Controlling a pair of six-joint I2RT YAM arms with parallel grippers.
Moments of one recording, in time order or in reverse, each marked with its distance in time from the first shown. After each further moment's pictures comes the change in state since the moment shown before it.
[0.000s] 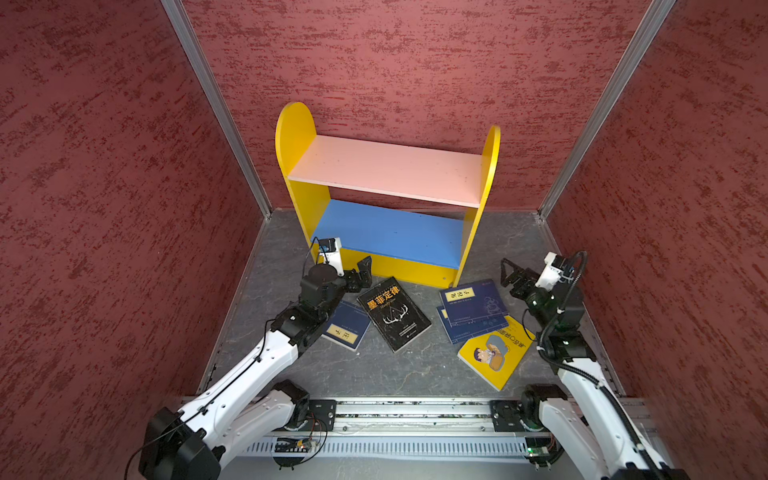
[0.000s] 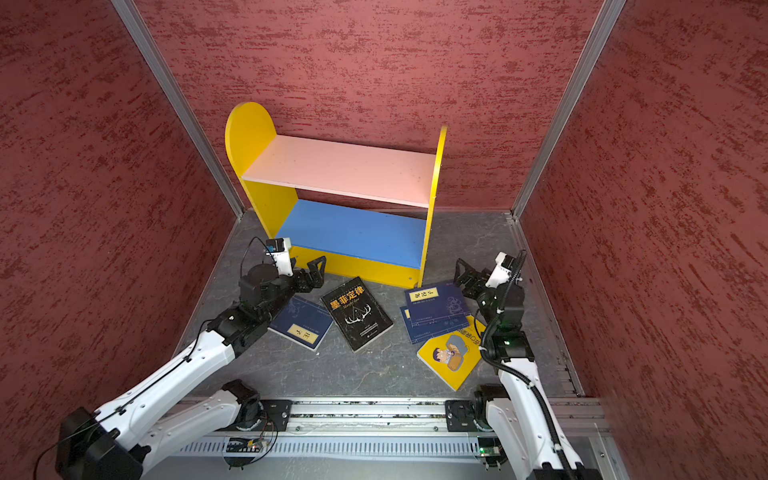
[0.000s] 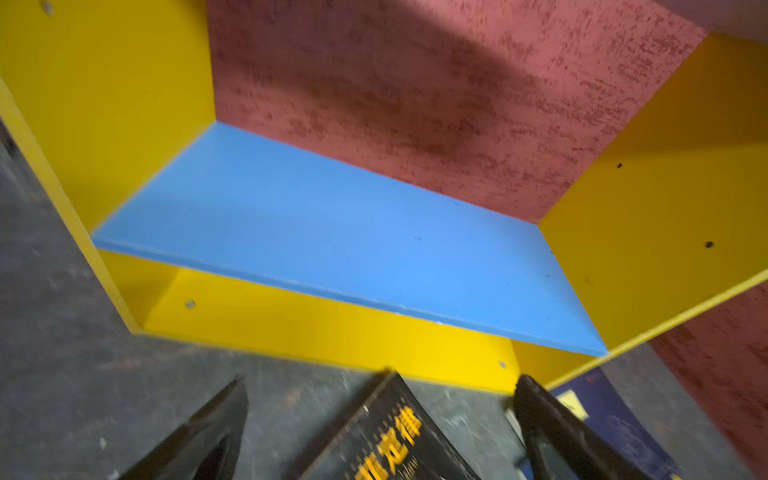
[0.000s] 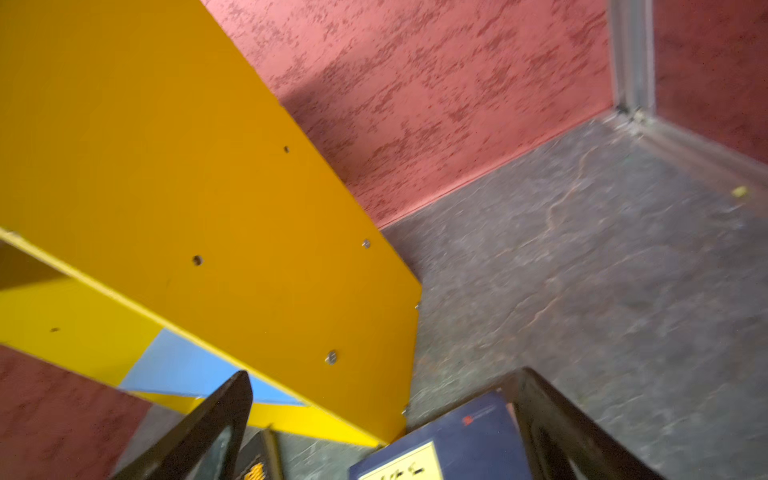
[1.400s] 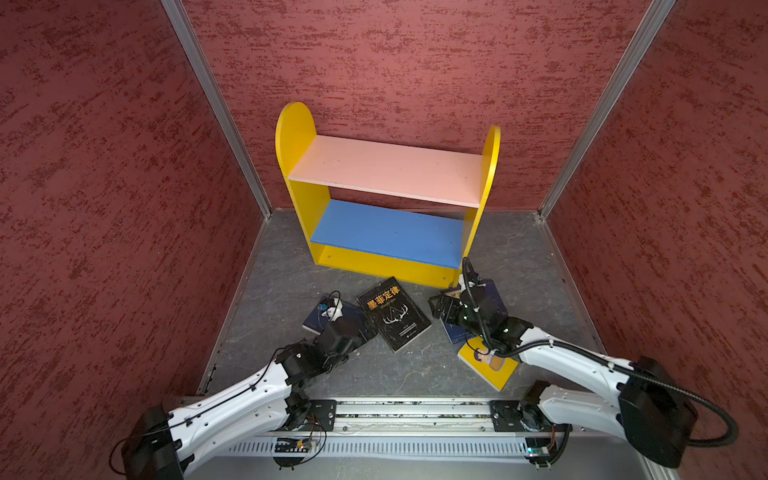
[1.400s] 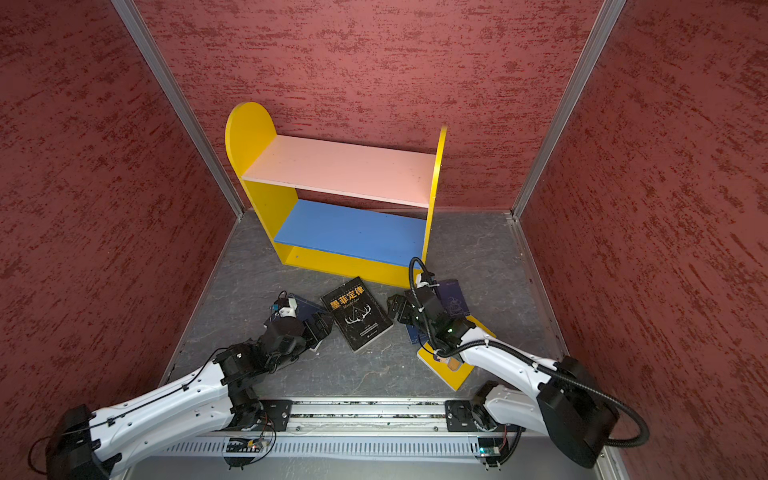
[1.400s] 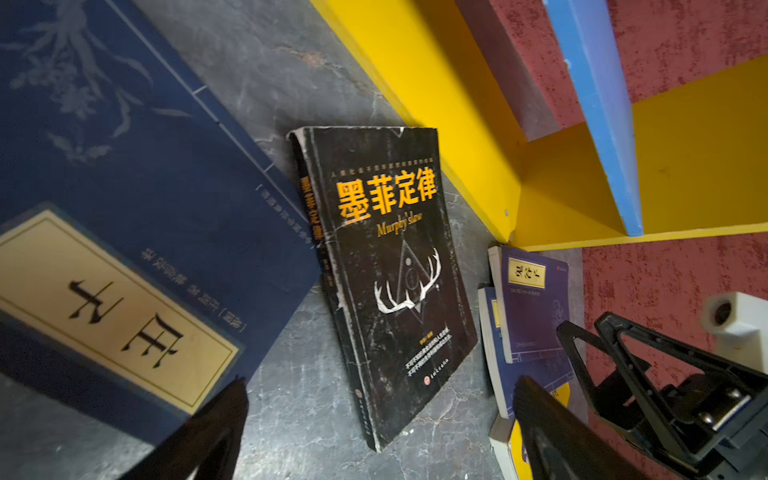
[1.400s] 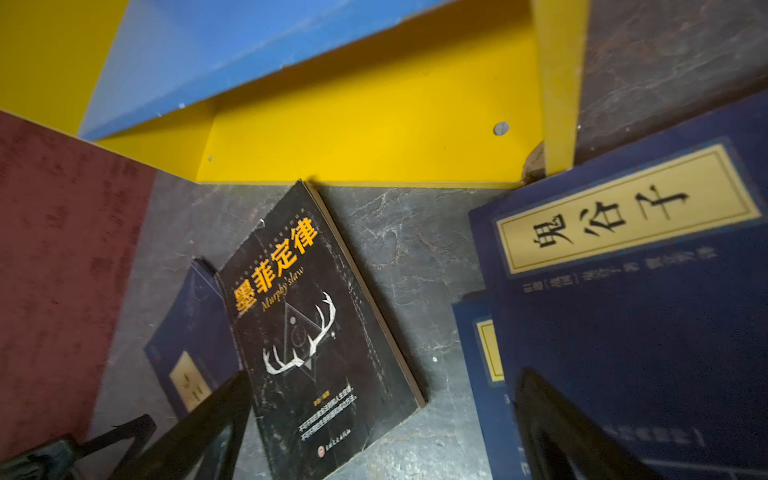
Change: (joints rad) left arm -0.336 -0.196 -0.354 -0.230 -0.078 -0.800; right arm 0.739 0.467 0.129 -0.181 0.337 0.228
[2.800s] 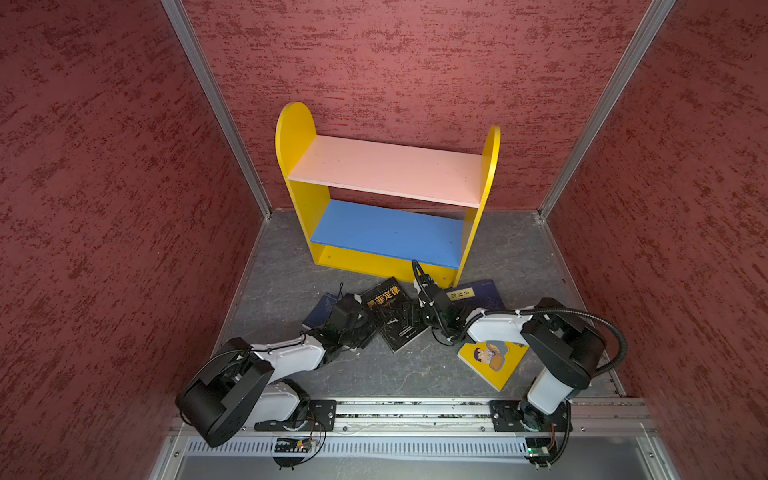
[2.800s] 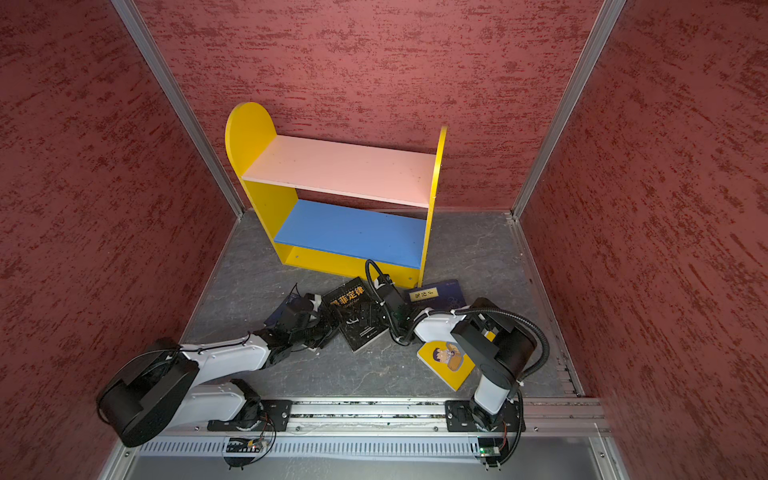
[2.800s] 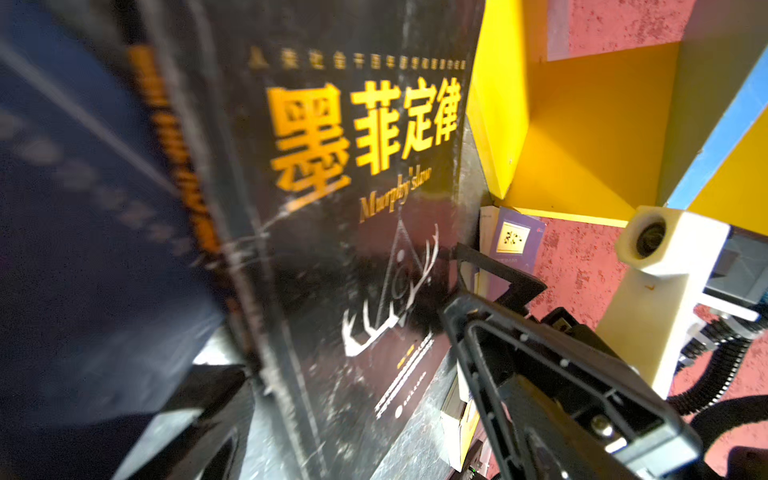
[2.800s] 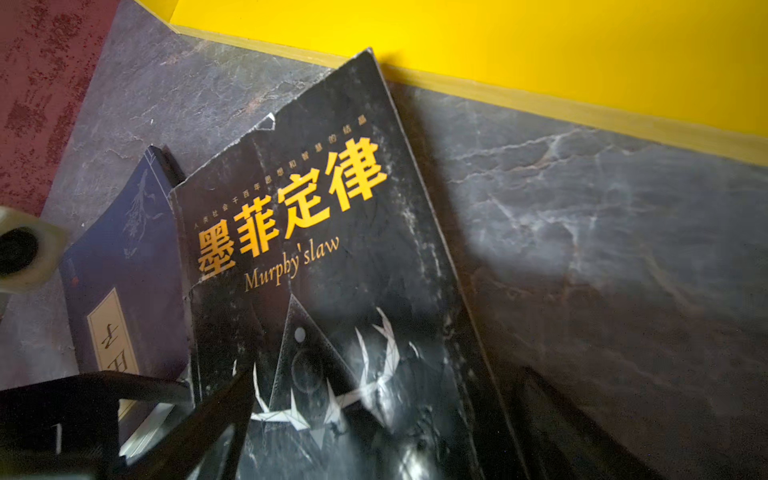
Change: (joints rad) left arm 0.263 0.569 -0.037 0.651 0.566 -0.003; right arm 0.070 0.513 0.185 0.259 -0.170 -0.159
